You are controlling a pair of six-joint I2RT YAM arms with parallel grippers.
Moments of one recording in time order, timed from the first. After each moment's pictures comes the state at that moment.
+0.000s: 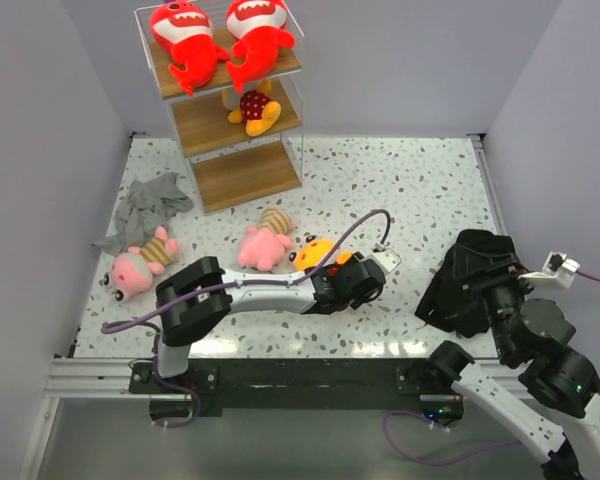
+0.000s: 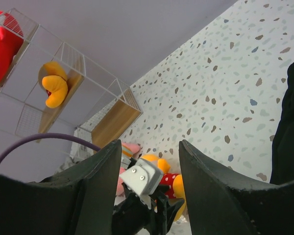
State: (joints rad) left arm -1.23 1.91 1.29 -0.20 -0.43 -0.18; right arm 0.74 0.23 0.90 -0.78 0.78 0.82
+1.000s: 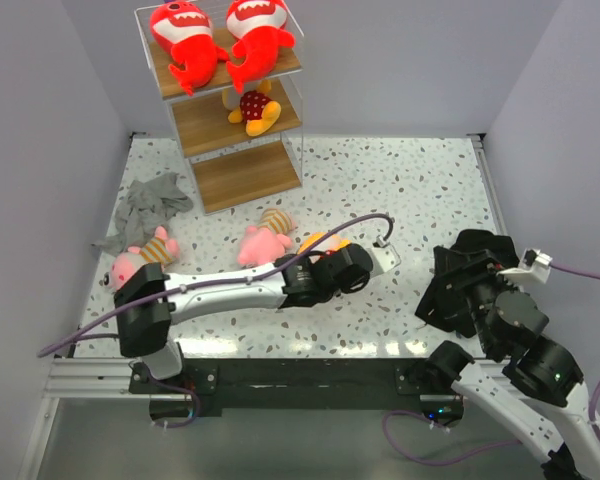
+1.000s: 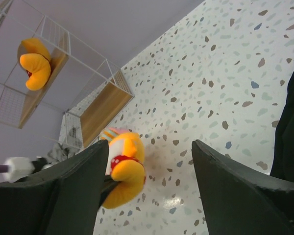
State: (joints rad) left arm -1.23 1.69 1.32 -0.38 -0.44 0.13; right arm 0.74 0.24 0.81 -0.75 0.74 0.85
